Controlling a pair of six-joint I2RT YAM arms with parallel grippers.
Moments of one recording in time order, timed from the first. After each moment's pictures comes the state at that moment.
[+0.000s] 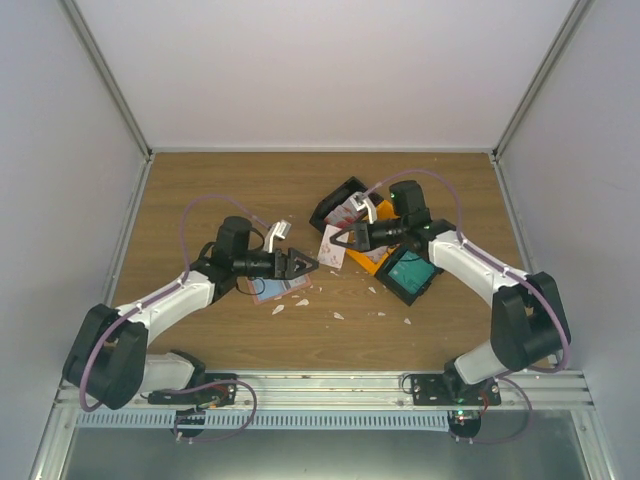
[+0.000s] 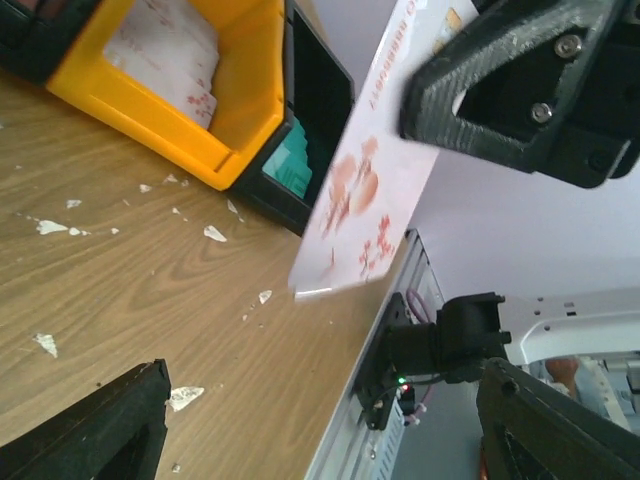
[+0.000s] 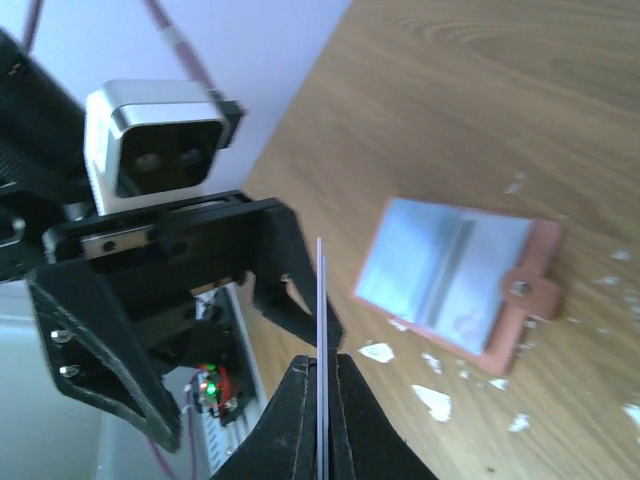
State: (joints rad) left arm -0.43 1.28 0.64 0.10 0.85 -0.64; right arm 0.40 1.50 1.00 -0.21 -0.93 0.33
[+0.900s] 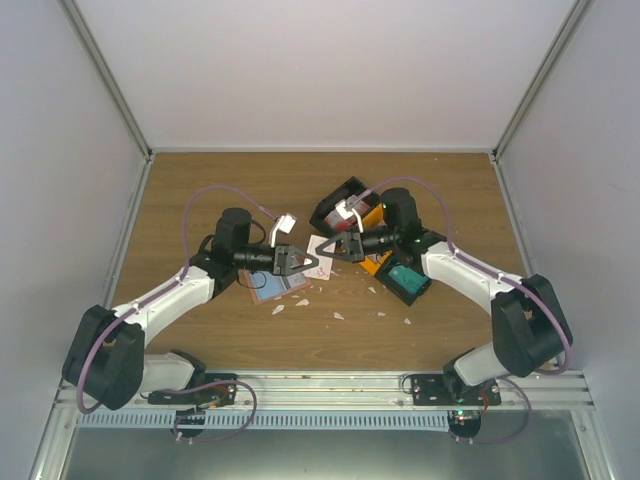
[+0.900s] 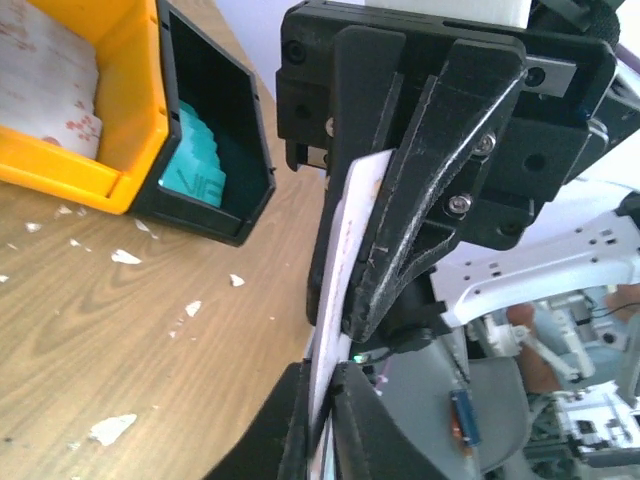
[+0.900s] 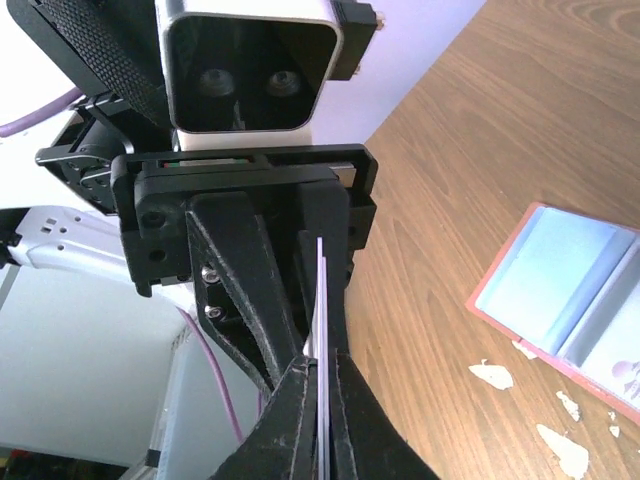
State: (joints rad) left arm -0.44 1.28 0.70 0.12 0.98 -0.62; right arm 0.51 1.48 0.92 0.09 -1.11 0.46
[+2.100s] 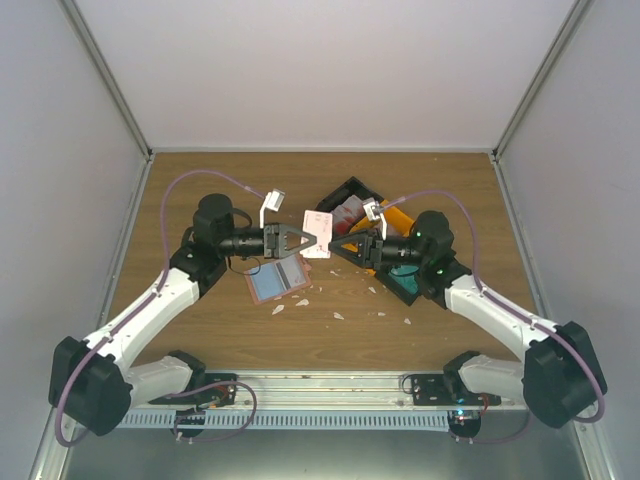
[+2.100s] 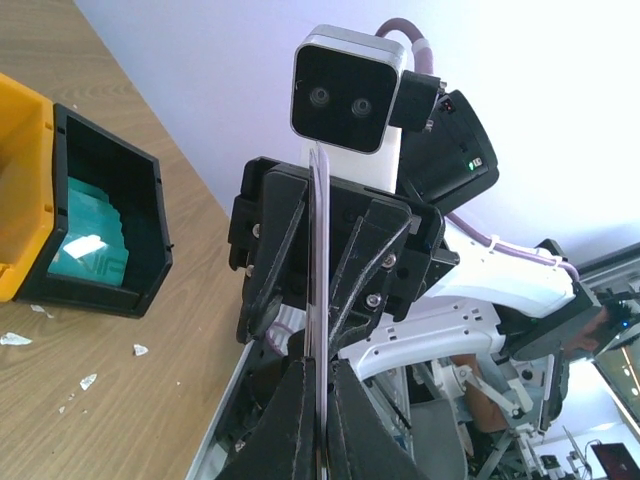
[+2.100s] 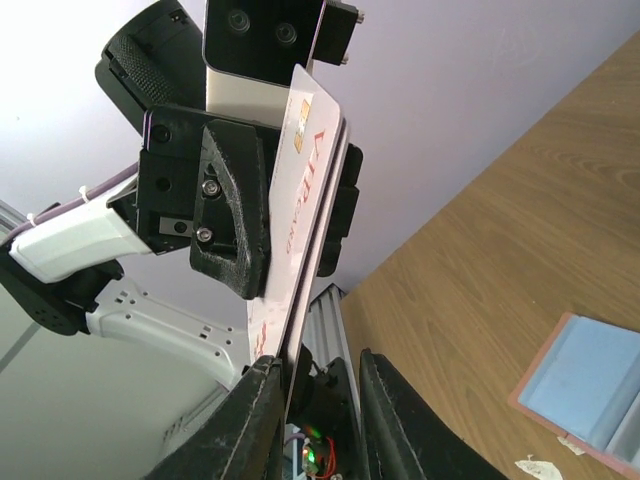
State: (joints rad) left arm -0.44 1.14 0.84 0.13 1.00 -0.85; right arm 0.51 1.19 0.67 0.51 -0.96 0.75
